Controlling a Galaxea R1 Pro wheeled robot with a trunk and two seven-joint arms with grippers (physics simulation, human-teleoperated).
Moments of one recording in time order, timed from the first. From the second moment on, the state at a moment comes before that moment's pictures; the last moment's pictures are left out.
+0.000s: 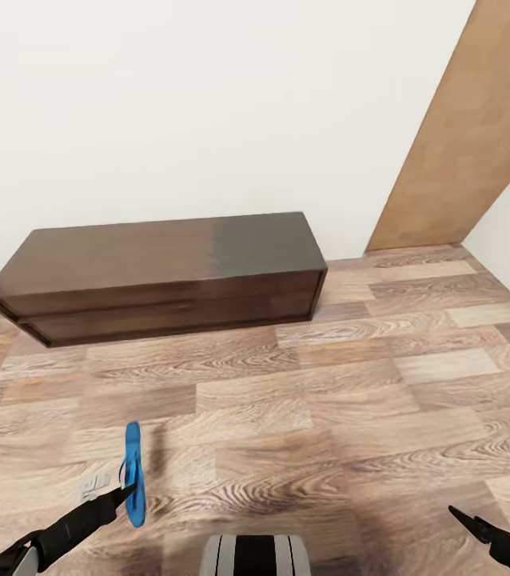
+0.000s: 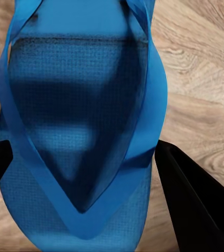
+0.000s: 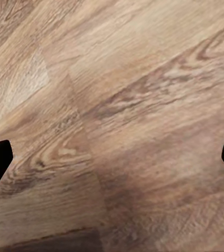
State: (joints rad) left arm -0.32 0.27 0.21 -0.60 0.37 0.16 -0.84; right arm -0.33 -0.56 -0.11 -0.26 -0.66 -0.03 1.06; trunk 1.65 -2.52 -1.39
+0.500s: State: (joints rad) left arm -0.32 0.27 0.21 -0.60 0.37 0.16 -0.84; right arm -0.33 -0.56 -0.11 -0.26 -0.66 -0.03 1.06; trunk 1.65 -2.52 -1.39
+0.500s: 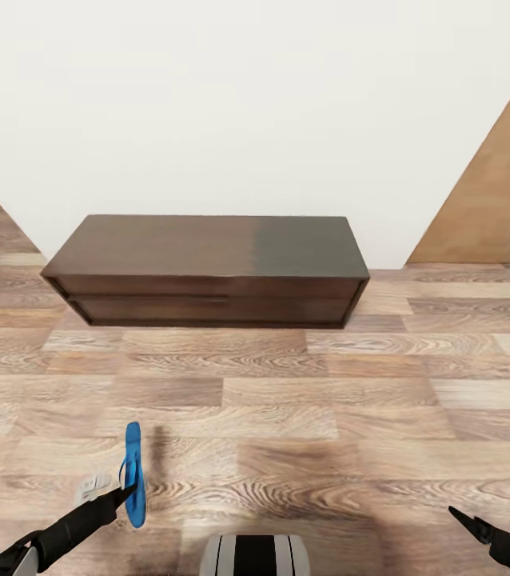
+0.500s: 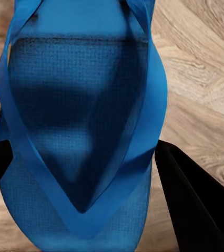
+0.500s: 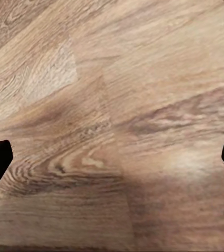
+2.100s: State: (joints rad) left arm -0.32 0.27 0.20 -0.60 0.37 0.15 -0.84; right arm -0.33 -0.29 -0.10 -0.27 -0.55 -0.24 0.57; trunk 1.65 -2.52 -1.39
